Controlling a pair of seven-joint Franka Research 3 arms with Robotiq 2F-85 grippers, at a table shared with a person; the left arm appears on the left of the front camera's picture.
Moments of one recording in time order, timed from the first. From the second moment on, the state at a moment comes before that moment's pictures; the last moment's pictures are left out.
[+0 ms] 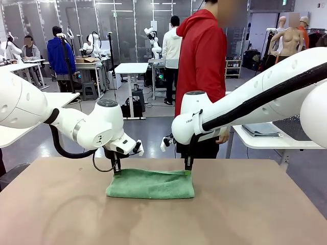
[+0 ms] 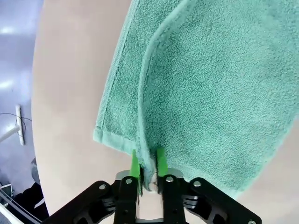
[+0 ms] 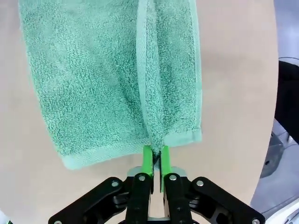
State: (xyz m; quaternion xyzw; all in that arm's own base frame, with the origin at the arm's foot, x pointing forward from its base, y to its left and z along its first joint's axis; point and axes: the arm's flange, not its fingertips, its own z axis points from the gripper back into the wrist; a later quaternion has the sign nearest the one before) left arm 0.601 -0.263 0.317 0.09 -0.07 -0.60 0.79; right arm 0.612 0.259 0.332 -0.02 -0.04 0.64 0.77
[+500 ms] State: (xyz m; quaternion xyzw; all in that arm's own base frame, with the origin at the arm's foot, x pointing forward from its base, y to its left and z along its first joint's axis) left arm 0.612 -0.250 0.325 0.09 -0.10 -0.60 0.79; right arm 0.617 0.264 0.343 -0.03 -0.08 0.64 0.77
